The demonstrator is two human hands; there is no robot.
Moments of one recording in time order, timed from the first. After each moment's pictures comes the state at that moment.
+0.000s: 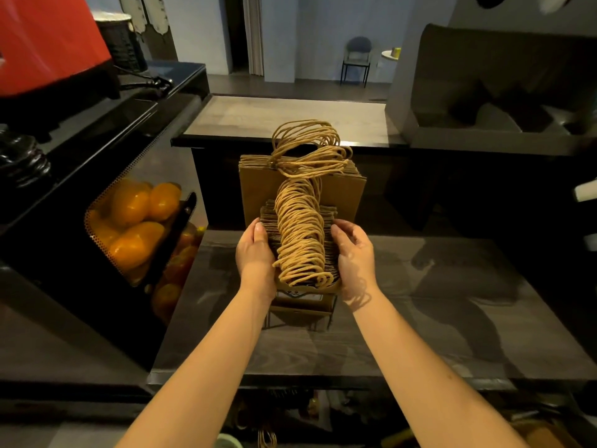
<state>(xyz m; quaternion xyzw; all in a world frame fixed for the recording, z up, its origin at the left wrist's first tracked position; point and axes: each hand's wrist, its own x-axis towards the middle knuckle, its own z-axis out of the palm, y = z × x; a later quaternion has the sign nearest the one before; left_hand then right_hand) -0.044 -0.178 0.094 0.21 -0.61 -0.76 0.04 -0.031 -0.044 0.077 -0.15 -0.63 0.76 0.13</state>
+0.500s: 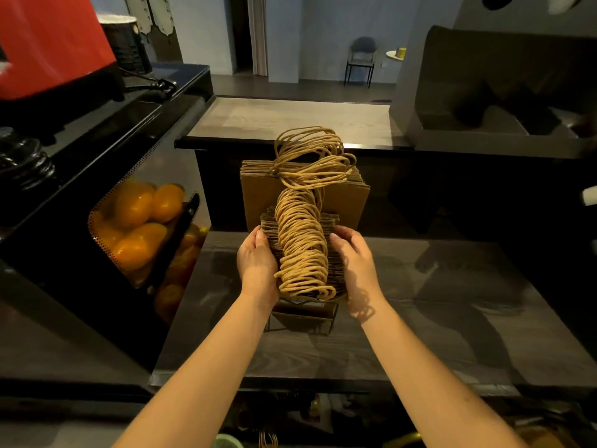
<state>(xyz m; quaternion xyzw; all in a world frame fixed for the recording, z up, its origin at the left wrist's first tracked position) -0.037 -0.179 0.095 0.18 -0.60 -0.78 0.03 -0.025 -0.038 0.073 -0.10 -0.64 0.76 0.08</state>
